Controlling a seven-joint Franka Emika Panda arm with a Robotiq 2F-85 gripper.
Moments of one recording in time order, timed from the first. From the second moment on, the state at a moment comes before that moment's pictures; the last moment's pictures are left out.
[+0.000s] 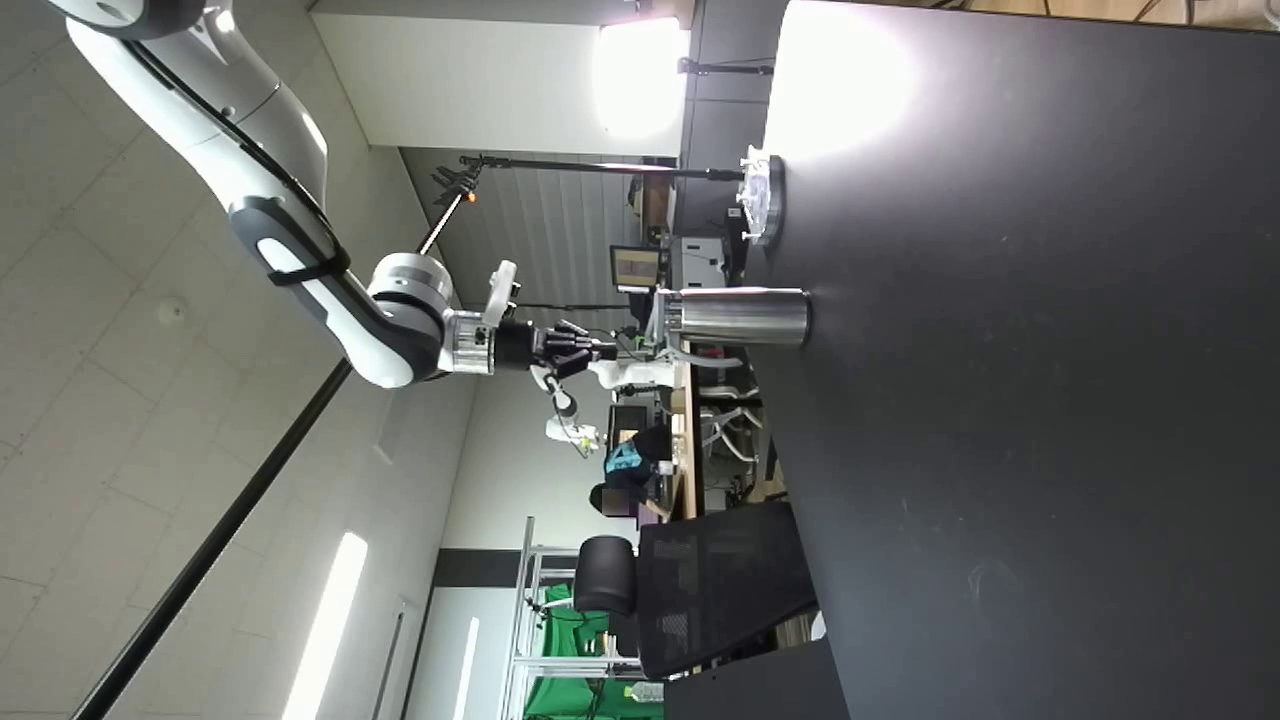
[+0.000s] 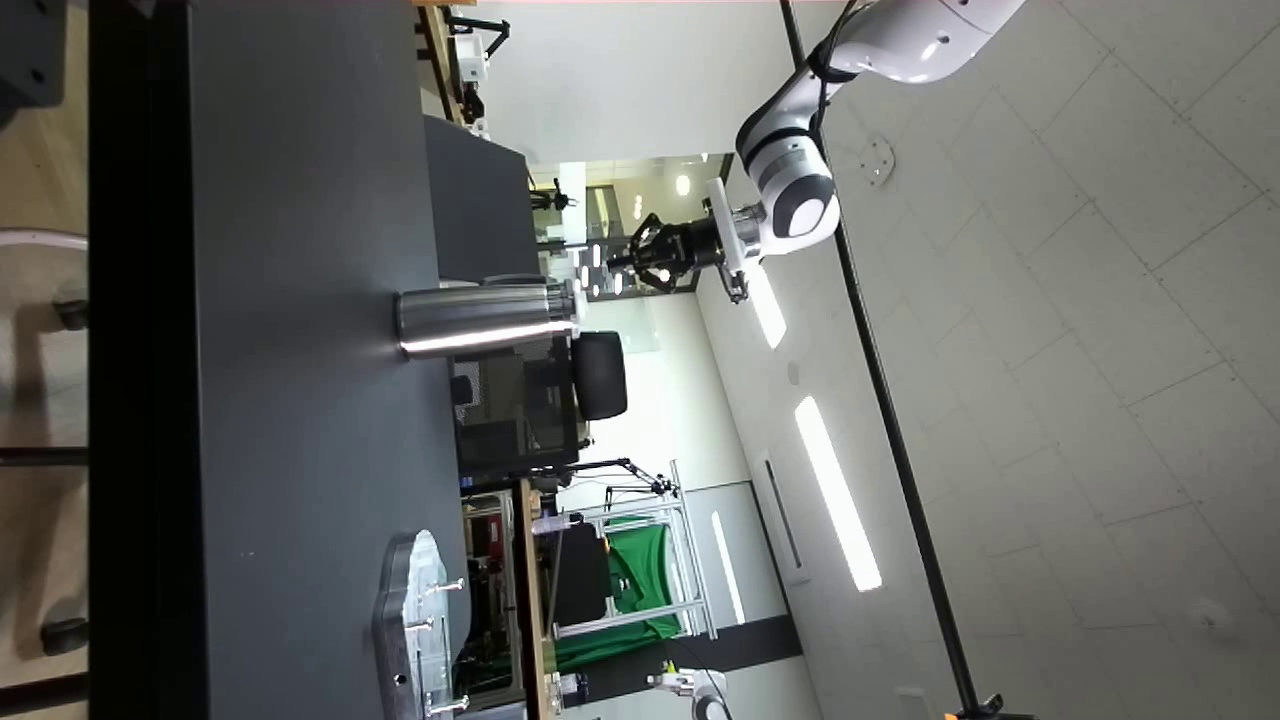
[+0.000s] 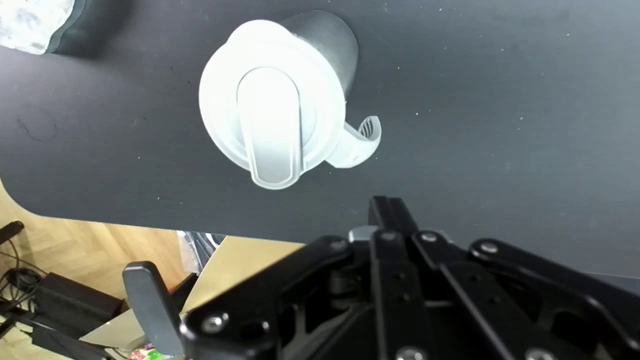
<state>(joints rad) -0.20 0.54 -0.09 -1.38 -0.02 2.08 -0.35</state>
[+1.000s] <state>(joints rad) -0.26 0.64 -0.07 -1.27 -0.02 2.05 -0.45</state>
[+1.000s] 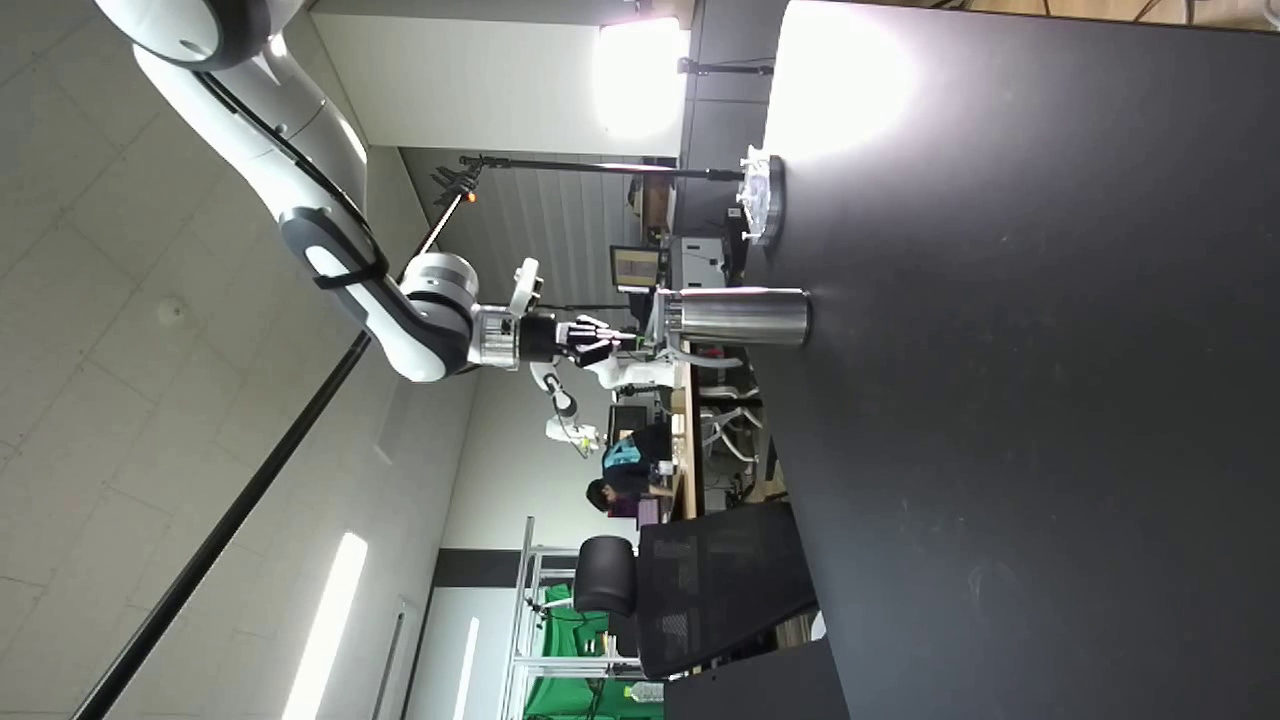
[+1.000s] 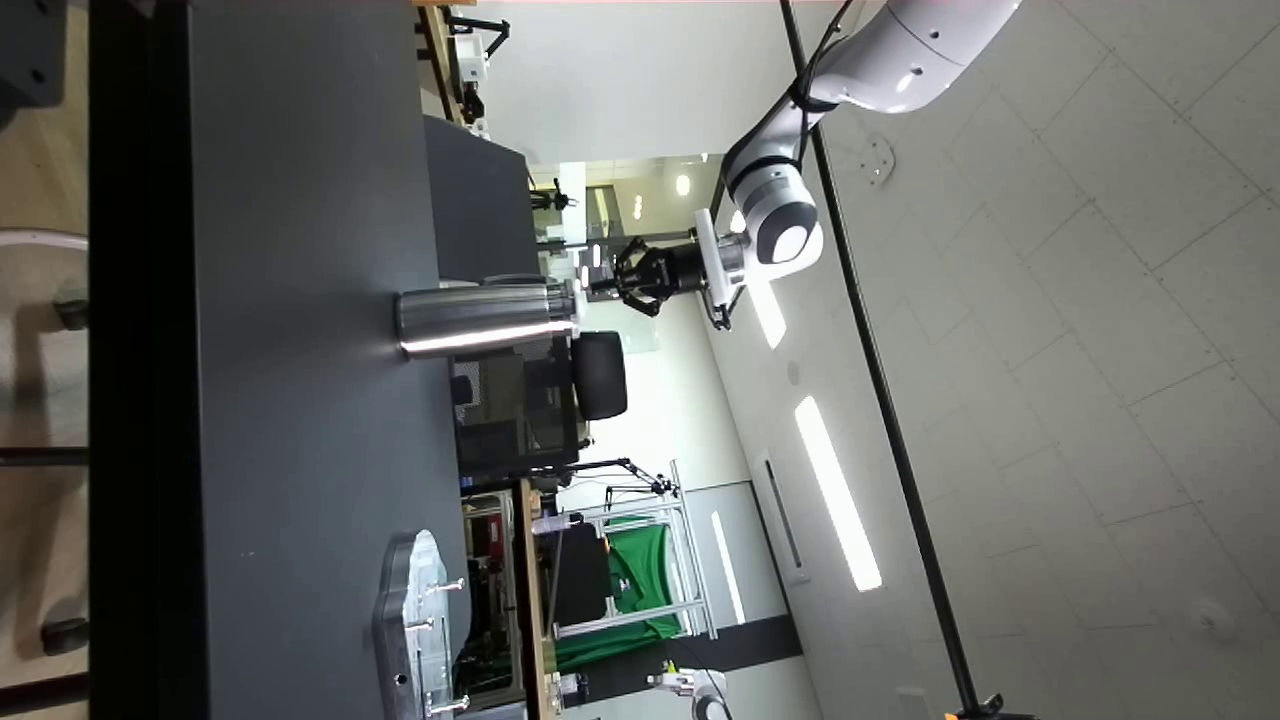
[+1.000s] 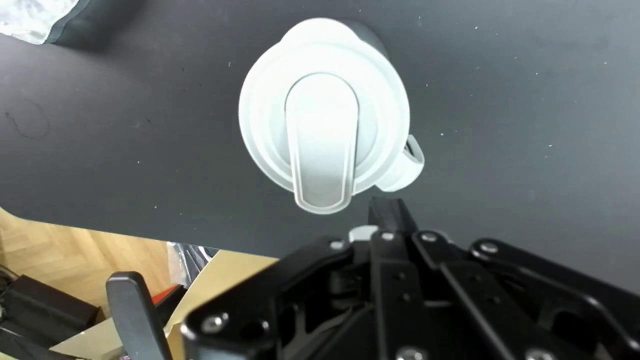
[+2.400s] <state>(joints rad) -0.32 0.79 -0.05 -1.07 0.03 1.97 -0.45</state>
